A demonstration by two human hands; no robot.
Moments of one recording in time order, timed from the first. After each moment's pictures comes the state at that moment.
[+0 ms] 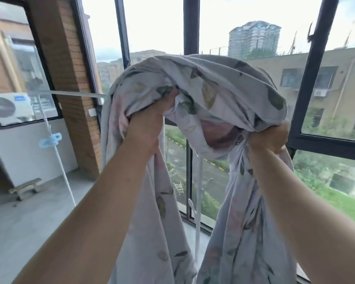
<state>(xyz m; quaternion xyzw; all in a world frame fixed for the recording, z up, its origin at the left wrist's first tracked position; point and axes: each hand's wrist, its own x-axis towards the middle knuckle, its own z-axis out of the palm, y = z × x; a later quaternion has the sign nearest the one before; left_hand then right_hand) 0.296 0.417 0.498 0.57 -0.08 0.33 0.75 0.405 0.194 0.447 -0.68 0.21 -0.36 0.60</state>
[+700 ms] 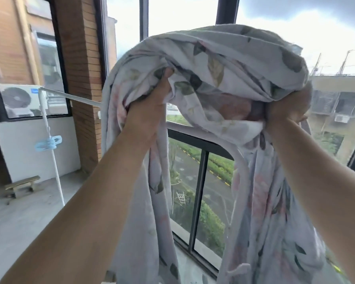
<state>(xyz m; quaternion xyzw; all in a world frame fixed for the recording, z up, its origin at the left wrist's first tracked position) 0.480 0.526 0.537 0.58 -0.02 0.40 0.71 0.633 0.286 0.565 -0.66 0.07 -0.47 0.58</state>
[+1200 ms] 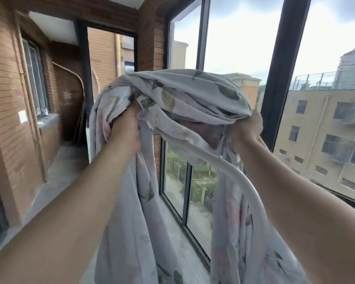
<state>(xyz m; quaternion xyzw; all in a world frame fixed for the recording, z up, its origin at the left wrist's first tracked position) 0.506 0.613 0.532 0.51 0.18 0.49 0.68 0.707 0.432 0.545 -0.75 -0.13 -0.19 0.62</state>
